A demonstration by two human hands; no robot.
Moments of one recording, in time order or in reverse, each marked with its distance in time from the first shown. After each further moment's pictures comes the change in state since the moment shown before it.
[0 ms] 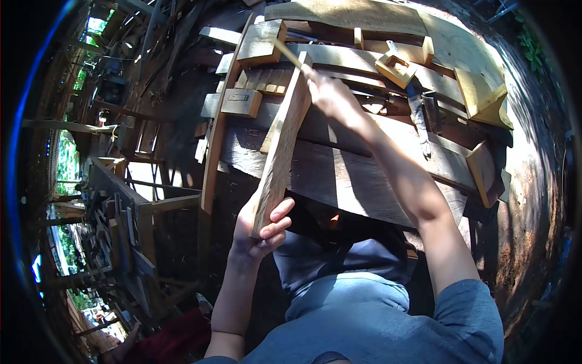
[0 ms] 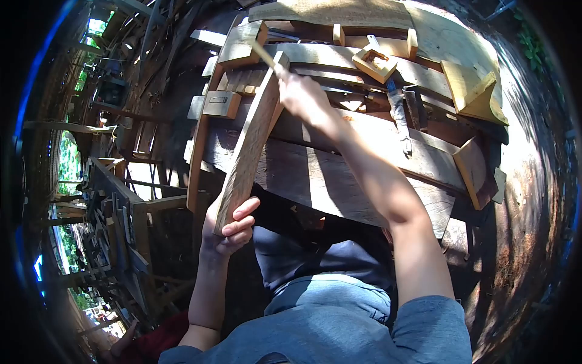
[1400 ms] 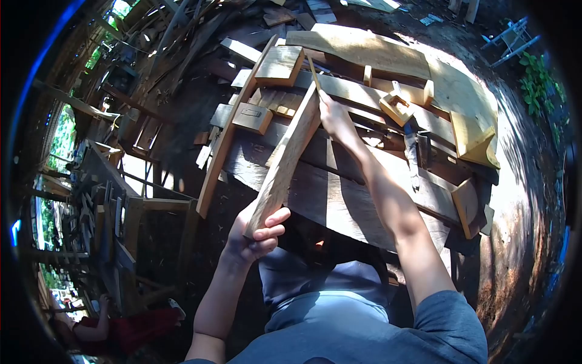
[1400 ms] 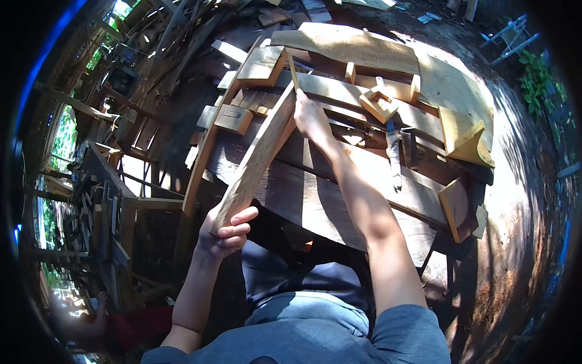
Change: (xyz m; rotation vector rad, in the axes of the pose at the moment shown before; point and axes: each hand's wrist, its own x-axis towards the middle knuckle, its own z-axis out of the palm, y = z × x) left_hand 0.000 0.005 -0.001 -0.075 -0.102 -0.057; right_hand 0.039 0.039 0.034 0.146 0.237 -0.218
